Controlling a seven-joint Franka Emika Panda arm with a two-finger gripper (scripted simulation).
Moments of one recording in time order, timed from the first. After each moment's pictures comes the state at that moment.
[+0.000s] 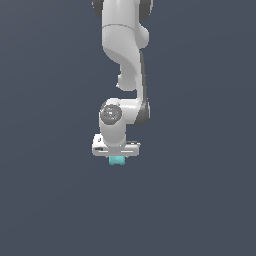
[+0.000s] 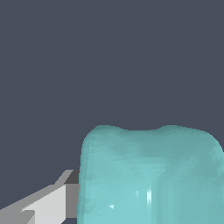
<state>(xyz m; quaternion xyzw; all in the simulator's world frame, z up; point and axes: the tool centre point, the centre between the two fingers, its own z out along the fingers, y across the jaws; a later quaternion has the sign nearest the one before) 0.025 -0.052 0.041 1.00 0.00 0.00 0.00</state>
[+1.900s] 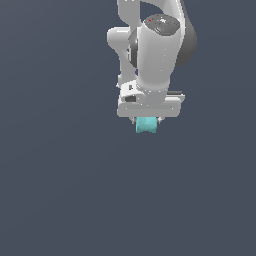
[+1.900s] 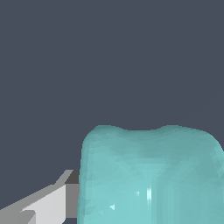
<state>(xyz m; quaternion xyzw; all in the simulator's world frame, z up) -0.010 0.066 0.251 1.00 0.00 0.00 0.00</state>
